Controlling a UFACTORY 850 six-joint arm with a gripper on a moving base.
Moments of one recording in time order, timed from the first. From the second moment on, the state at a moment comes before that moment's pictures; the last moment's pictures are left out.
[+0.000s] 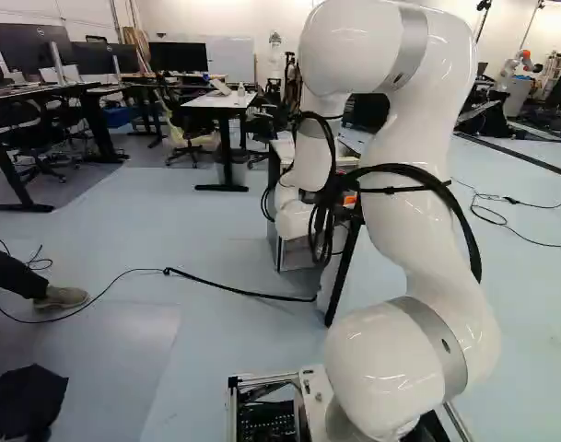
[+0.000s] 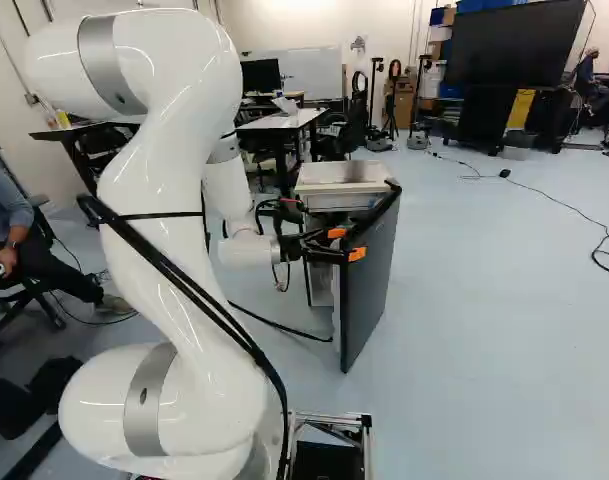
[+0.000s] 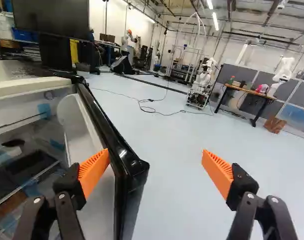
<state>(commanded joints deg) 7.9 -29.5 -34.0 77.6 81.7 -15.0</state>
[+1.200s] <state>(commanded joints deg) -6.2 -36.6 -47.3 82.6 81.7 -15.0</state>
